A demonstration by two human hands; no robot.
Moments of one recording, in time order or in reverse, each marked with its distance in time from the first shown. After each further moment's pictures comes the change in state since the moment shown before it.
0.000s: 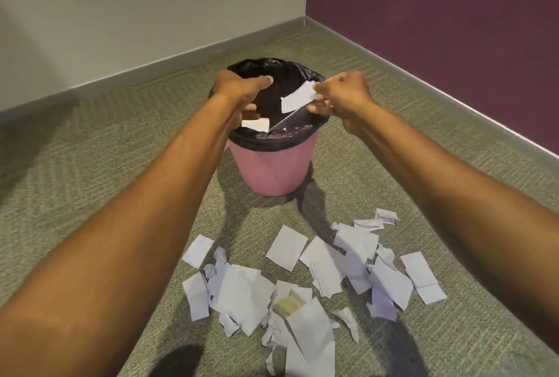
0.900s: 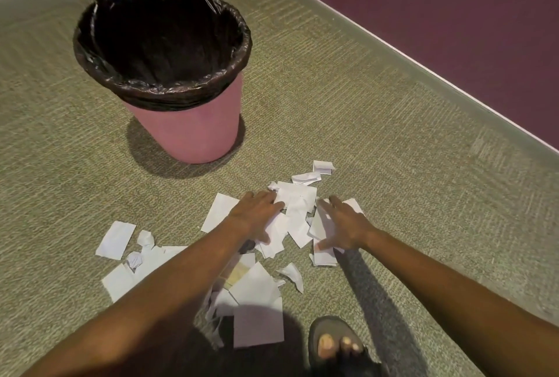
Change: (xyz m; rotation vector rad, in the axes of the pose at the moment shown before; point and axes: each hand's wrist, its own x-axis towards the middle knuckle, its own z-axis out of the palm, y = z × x) left_hand -0.086 -0.267 0.158 1.406 -0.950 0.717; right_hand -0.115 0.286 -0.184 -1.360 -0.533 0.278
